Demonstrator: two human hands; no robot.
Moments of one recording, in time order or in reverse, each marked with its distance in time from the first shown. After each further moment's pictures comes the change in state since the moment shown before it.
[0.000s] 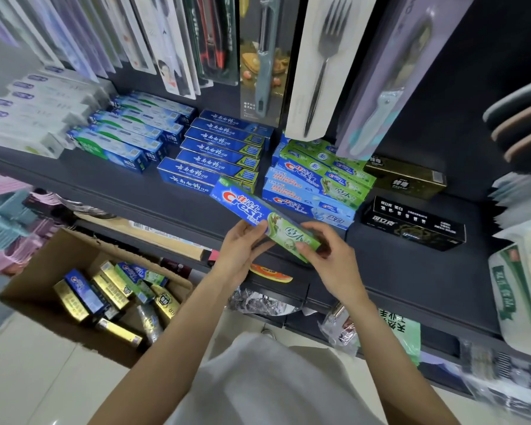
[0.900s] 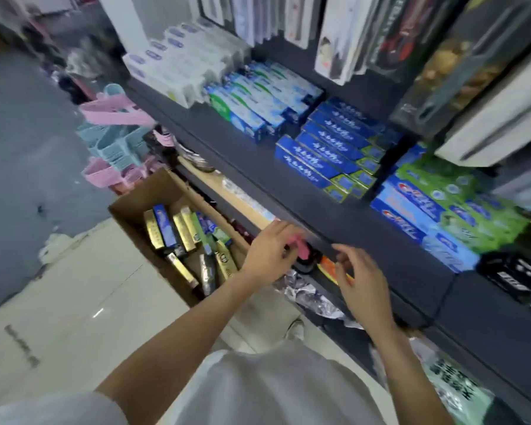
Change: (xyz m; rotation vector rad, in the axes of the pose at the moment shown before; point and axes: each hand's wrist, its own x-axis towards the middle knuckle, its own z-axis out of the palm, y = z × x) left_hand -0.028 0.006 -0.124 1.305 0.182 0.605; right_hand 0.004 0.002 0.095 -0.449 -0.182 -0.314
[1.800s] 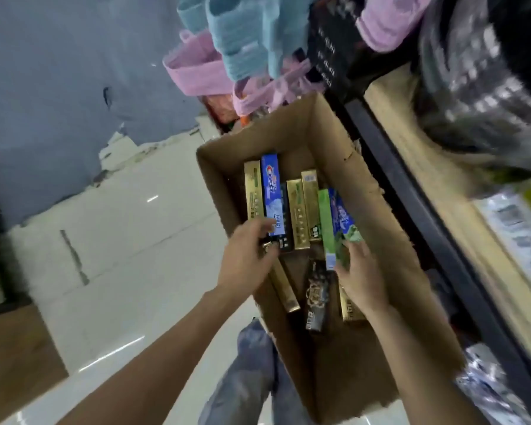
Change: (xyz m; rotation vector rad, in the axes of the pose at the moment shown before) left_hand -0.120 -0.472 -0.067 -0.138 0.146 -0.979; right_hand 0.163 -0.044 0.548 -0.251 -0.723 0.094
